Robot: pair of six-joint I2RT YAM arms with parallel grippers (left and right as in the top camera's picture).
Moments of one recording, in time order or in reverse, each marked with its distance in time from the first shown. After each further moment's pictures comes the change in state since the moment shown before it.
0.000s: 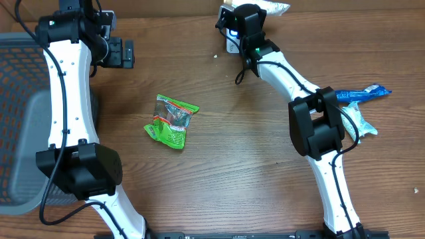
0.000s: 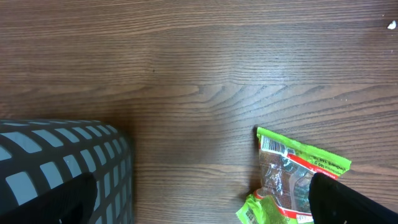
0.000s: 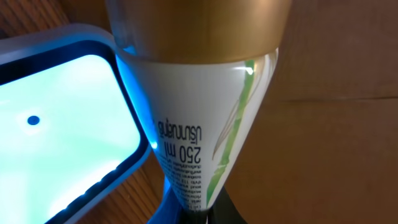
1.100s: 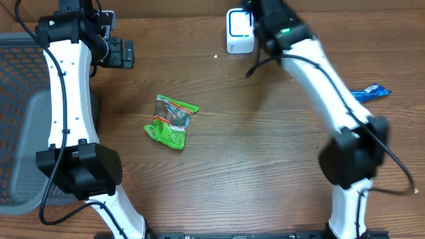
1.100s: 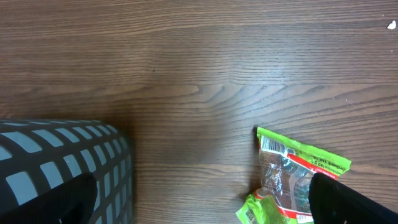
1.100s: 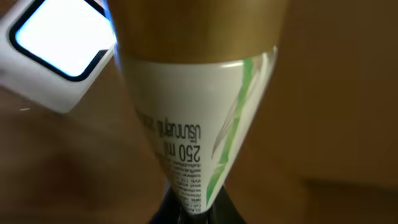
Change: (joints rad) left arm 0.000 0.000 0.000 0.000 0.000 0.000; right arm -0.013 -0.429 -0.016 -0.862 0.043 0.793
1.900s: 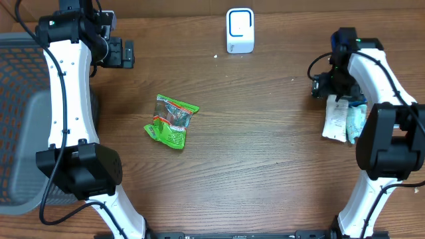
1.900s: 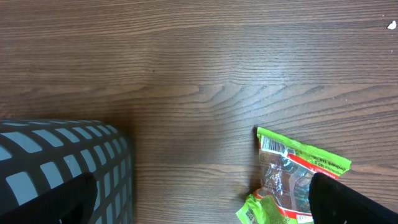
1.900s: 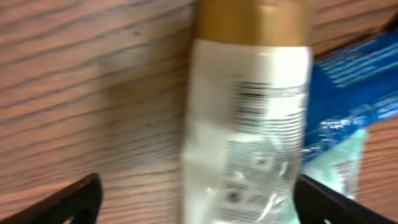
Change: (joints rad) left arm 0.000 0.000 0.000 0.000 0.000 0.000; right arm -0.428 0.010 -0.382 -0.309 -0.427 0.537
